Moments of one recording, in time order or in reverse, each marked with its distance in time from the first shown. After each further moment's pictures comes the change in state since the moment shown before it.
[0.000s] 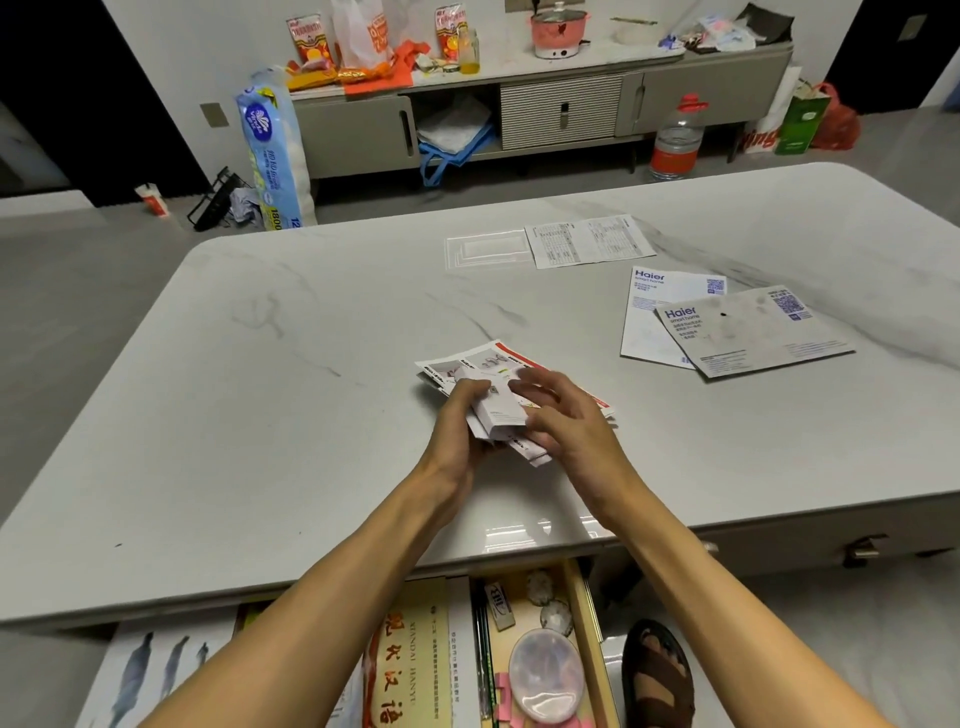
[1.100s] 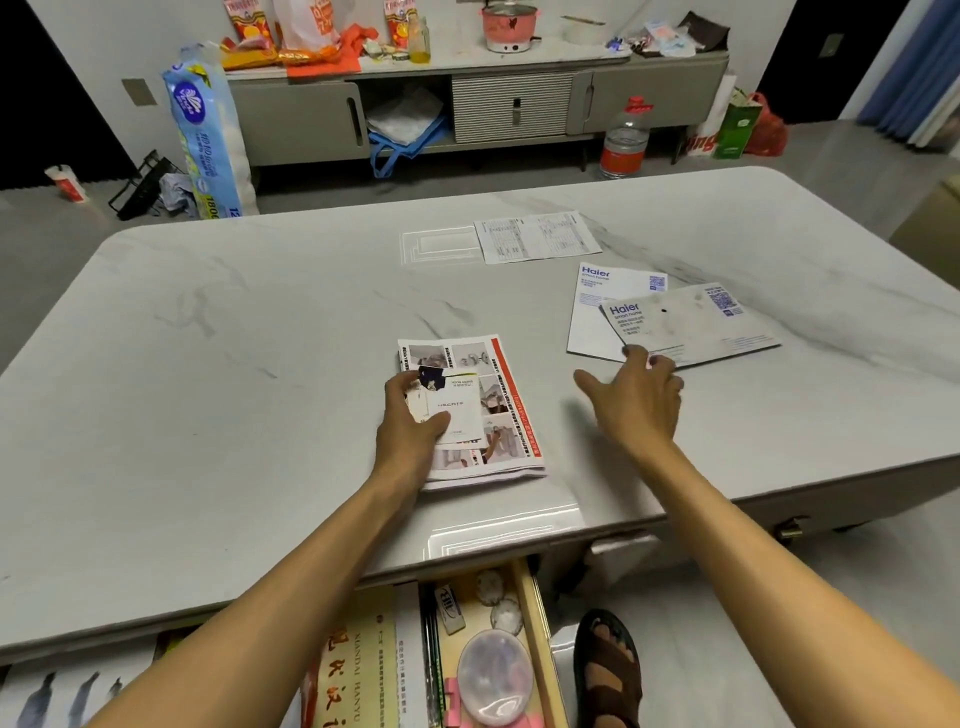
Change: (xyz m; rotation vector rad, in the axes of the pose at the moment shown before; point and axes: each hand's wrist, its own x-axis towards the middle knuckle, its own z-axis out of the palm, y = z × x) left_hand 0.038 -0.035 -0.013 0.528 0.237 0.130; right_hand 0.045 0.003 -0.112 -1.161 0.672 0.206
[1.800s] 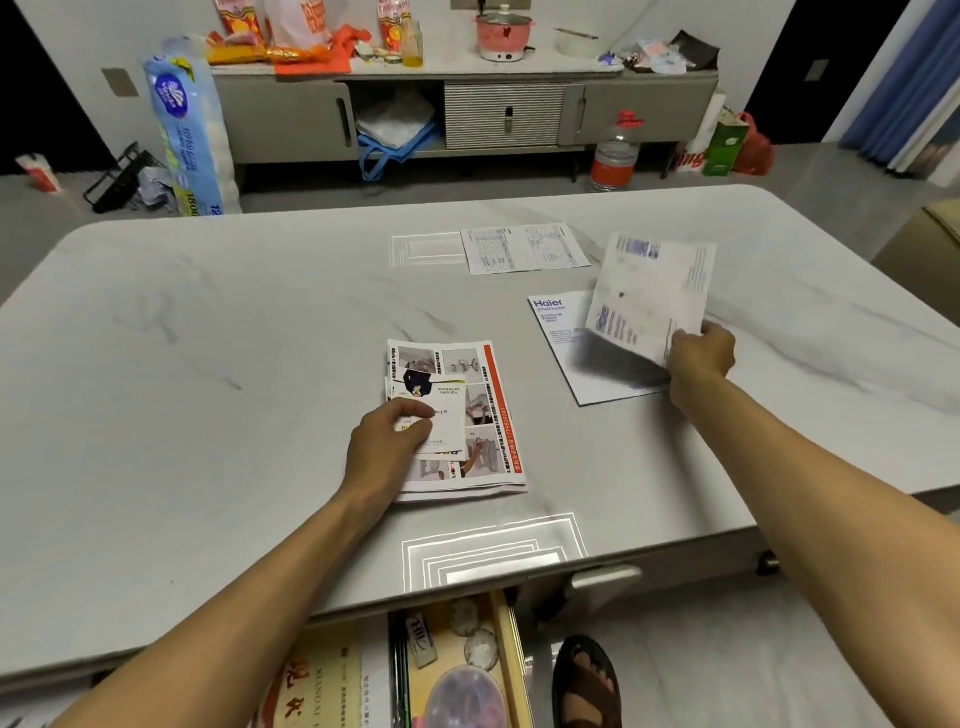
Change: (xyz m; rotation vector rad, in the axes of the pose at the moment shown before) left_hand 0.030 -0.015 0.003 0.195 -0.017 0.100; right_hand 0.136 0.042 -0.019 0.667 0.217 0.362
